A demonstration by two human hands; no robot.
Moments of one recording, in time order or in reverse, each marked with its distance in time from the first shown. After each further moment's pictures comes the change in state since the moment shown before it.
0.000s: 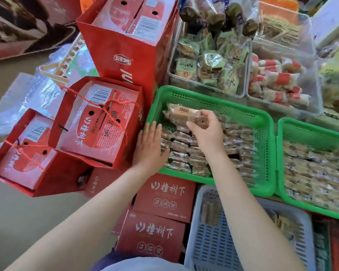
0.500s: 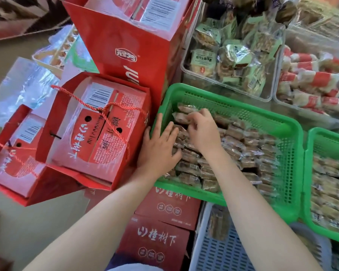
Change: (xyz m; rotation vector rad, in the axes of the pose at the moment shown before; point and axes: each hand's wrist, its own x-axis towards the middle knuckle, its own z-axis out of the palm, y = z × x) left_hand 0.049 -0.008 0.007 0.310 -0.018 0.084; right_hand 0.078 0.036 0.060 -0.576 -0.154 -0.351
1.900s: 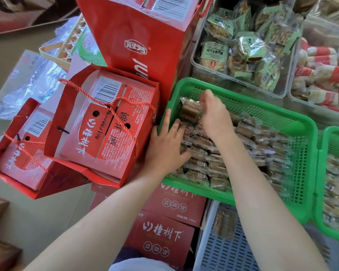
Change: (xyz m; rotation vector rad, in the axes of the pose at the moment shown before) left_hand -0.001 -0.001 0.001 0.043 0.005 -0.013; right_hand 0.024 -0.021 -0.022 -0.068 -0.006 0.012
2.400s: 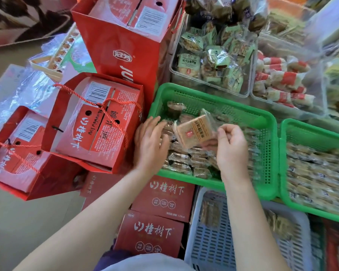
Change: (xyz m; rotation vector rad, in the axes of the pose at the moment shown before) left_hand -0.046 0.014 -0.027 -0.782 0.460 -0.068; right_hand -0.139 -0.016 -0.075 0.802 0.265 0.490
